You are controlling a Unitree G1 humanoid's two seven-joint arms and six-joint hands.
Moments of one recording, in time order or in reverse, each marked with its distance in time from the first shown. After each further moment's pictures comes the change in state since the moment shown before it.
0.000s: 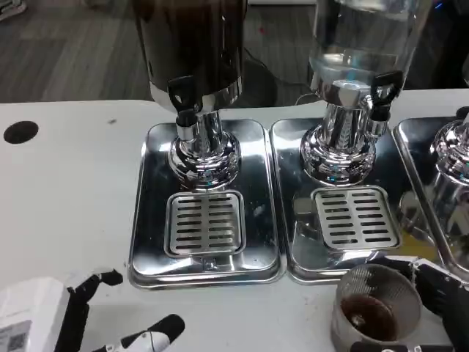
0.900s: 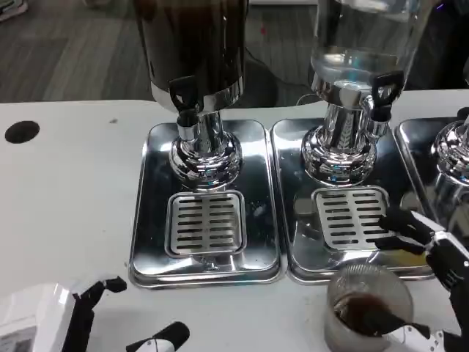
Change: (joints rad) left arm 0.024 0.002 -0.024 -0.010 0.026 0.007 0.000; right arm 0.018 0.012 0.022 -0.079 0.045 -0.182 -0.033
